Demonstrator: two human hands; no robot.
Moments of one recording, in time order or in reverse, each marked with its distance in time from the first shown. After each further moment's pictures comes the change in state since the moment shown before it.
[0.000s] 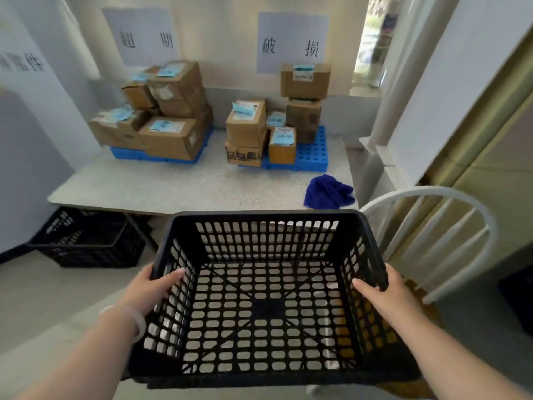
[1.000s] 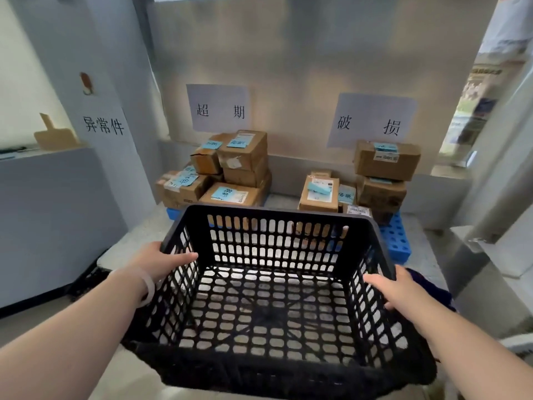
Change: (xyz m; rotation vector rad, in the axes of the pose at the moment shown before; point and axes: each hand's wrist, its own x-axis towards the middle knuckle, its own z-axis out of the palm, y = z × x) left_hand 0.227 0.156 -0.180 0.147 0.129 0.138; right_hand 0.144 -0.275 0.121 -0.037 -0.090 -0.065
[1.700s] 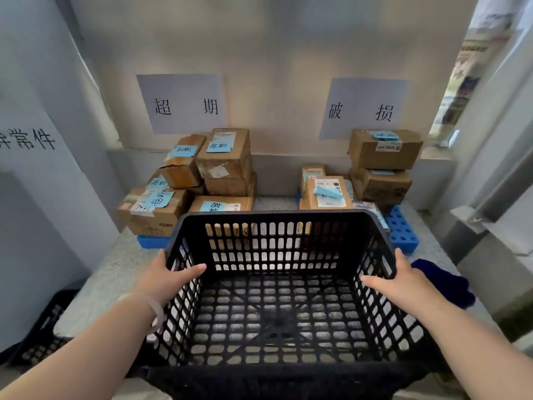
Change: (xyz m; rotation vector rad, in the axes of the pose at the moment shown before) left_hand 0.149 0.015 -0.020 0.071 -0.117 0.135; right_hand 0.051 -0.073 0.076 -0.331 0.144 0.169
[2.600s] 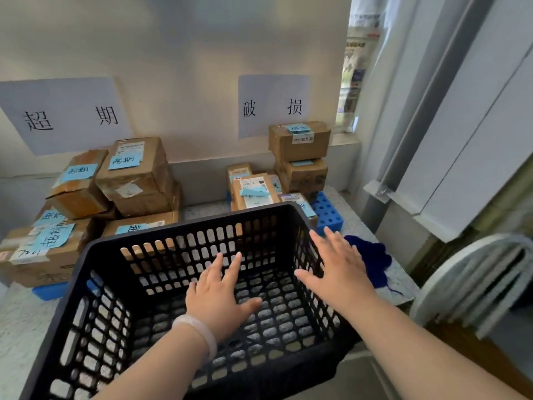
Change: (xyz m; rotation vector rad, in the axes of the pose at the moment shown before) left_hand -0.054 0.095 0.158 0.778 -0.279 0.586; right_hand -0.029 0.008 0.003 -0.177 0.313 -0.319
